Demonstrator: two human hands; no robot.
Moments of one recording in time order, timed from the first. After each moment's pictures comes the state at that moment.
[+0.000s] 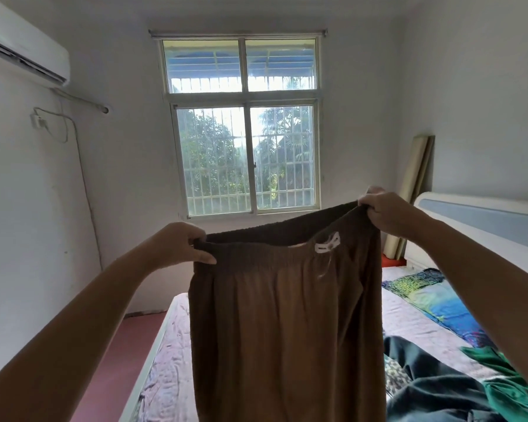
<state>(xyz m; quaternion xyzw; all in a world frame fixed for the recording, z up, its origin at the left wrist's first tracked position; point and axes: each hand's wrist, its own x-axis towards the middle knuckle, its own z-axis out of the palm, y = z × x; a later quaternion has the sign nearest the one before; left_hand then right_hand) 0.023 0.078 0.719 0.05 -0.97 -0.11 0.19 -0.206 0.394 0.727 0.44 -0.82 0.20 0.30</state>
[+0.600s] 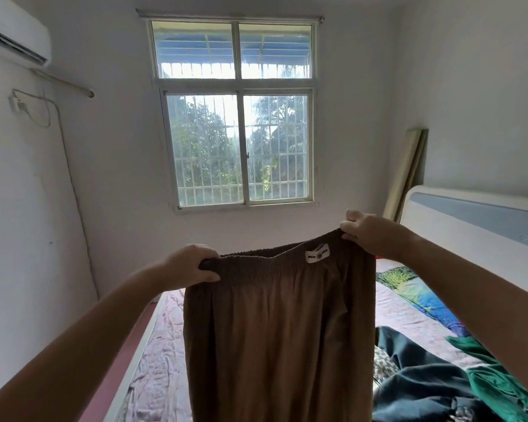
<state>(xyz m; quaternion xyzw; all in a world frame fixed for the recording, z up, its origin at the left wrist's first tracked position) -0.006 0.083 0.671 0.01 -0.99 -0.09 0.13 -0.211 0.386 0.683 0.51 -0.80 0.01 0.32</state>
